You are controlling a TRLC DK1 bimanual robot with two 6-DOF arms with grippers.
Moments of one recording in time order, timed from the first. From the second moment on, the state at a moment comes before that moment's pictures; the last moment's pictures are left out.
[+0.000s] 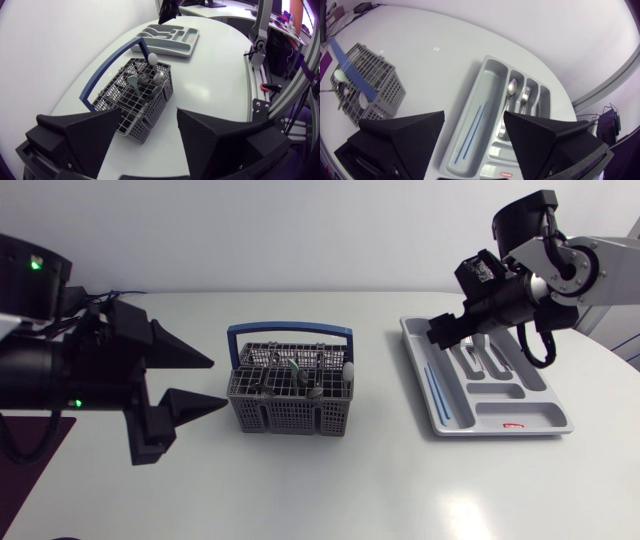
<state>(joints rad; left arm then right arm) -0.31 1.01 0.84 -0.58 0.48 0.70 0.20 1.51 1.15 -0.46 0.11 -0.25</state>
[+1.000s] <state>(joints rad) -0.42 1.25 0.49 0.23 0.45 0.75 0.75 1.34 0.79 -0.22 0.07 -0.24</state>
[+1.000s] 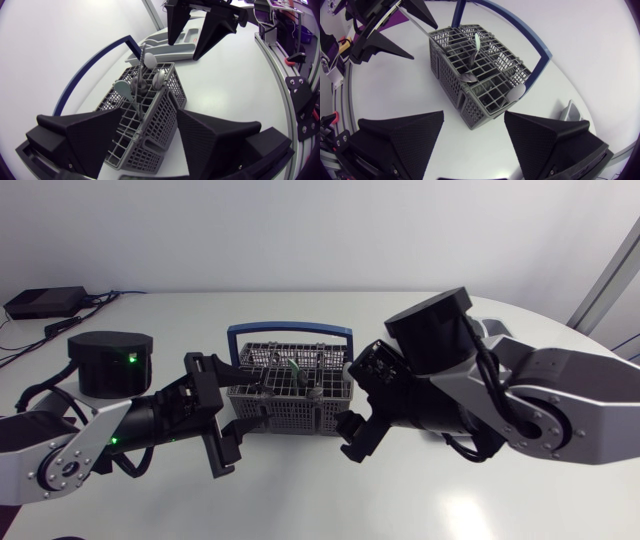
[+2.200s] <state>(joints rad) -0.38 1.42 0.55 0.38 0.53 0.70 0.82 1.46 0.80 -0.15 0.01 -0.30</state>
